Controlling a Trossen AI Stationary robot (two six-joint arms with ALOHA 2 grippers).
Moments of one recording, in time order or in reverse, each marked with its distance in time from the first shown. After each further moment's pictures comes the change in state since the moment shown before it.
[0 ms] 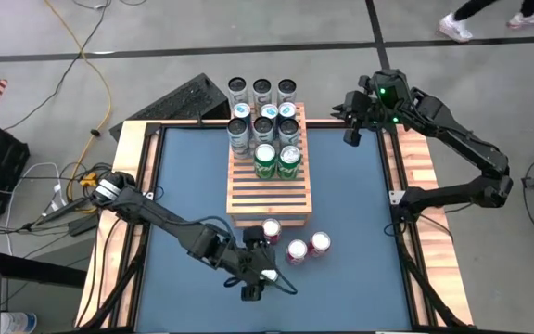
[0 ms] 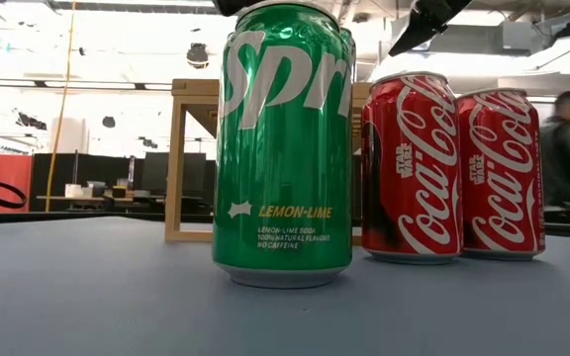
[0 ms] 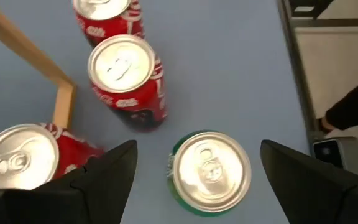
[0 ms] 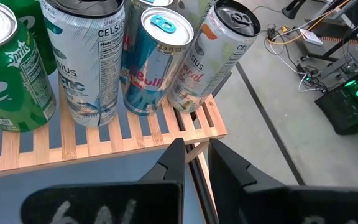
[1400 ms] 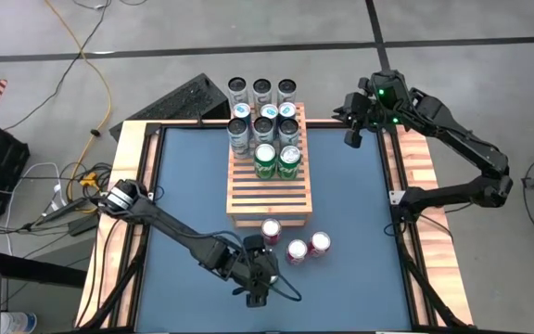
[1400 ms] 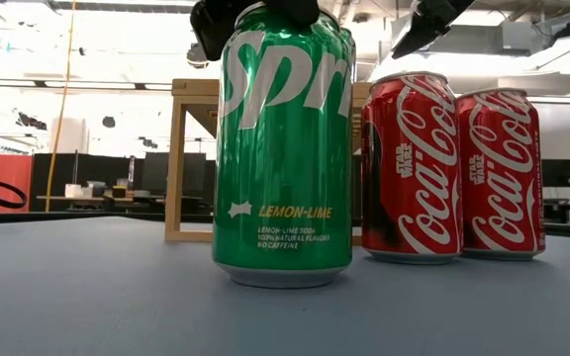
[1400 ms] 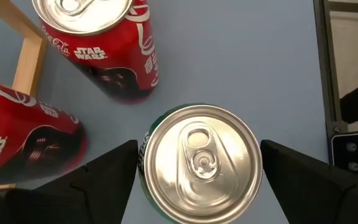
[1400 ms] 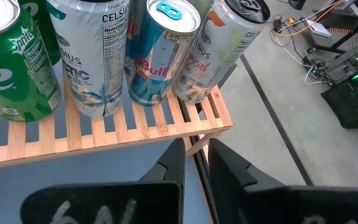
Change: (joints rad) left arm -0.023 0.111 0.001 0.006 0.000 -0.129; right arm 0.000 0.002 0.000 -0.035 0.000 0.003
